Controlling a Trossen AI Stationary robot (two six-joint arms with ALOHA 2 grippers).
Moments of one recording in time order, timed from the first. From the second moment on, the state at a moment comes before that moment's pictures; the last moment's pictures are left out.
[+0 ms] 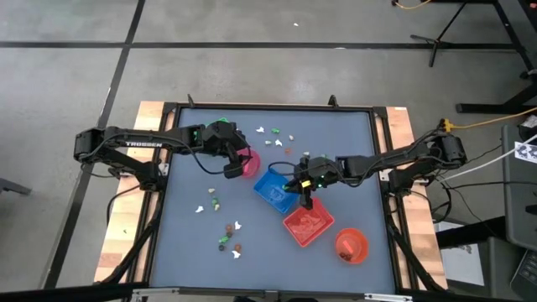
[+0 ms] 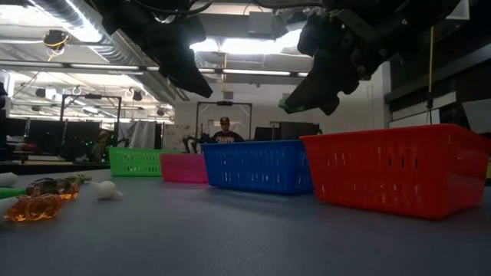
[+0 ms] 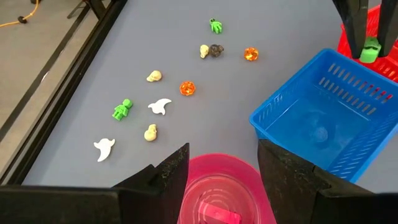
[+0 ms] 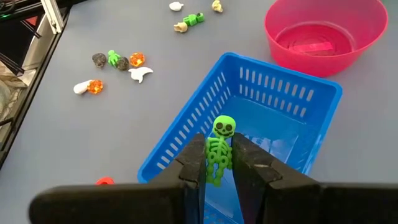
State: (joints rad) left arm 0.24 1.29 0.84 -0.22 -0.03 0.08; right arm 0.07 1.47 0.76 0.11 -0.09 0.26
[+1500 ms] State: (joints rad) left arm 0.19 1.29 0.84 -0.57 -0.03 -0.16; right arm 0.07 1.48 0.76 0.10 0.01 0.26
